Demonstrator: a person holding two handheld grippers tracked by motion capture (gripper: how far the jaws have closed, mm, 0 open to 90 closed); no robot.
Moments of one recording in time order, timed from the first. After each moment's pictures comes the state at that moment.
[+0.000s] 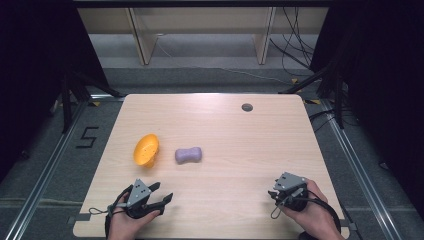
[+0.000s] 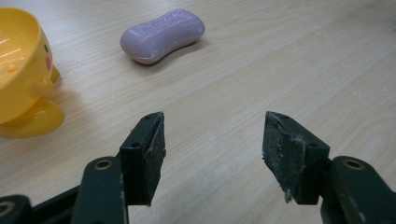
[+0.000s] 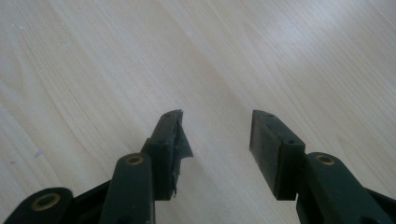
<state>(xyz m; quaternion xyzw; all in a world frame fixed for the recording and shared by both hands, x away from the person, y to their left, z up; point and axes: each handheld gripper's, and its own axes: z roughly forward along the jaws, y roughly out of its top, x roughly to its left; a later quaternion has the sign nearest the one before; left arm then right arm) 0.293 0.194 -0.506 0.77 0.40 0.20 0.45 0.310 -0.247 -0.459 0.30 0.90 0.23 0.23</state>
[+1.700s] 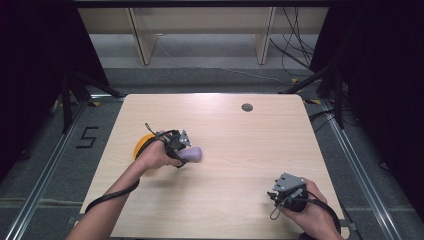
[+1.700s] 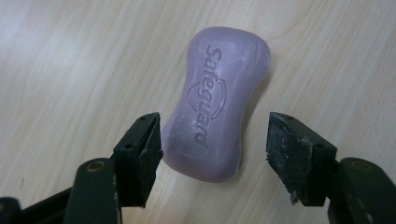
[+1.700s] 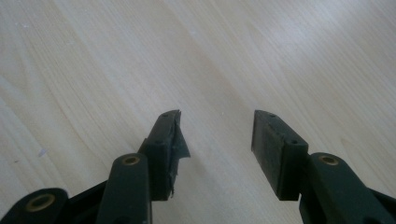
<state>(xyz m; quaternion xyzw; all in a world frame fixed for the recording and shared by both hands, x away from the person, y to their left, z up) 0.471 0.125 -0.464 0.95 0.18 0.15 0.19 0.309 -0.246 -0.460 0.29 0.90 0.23 0.23</state>
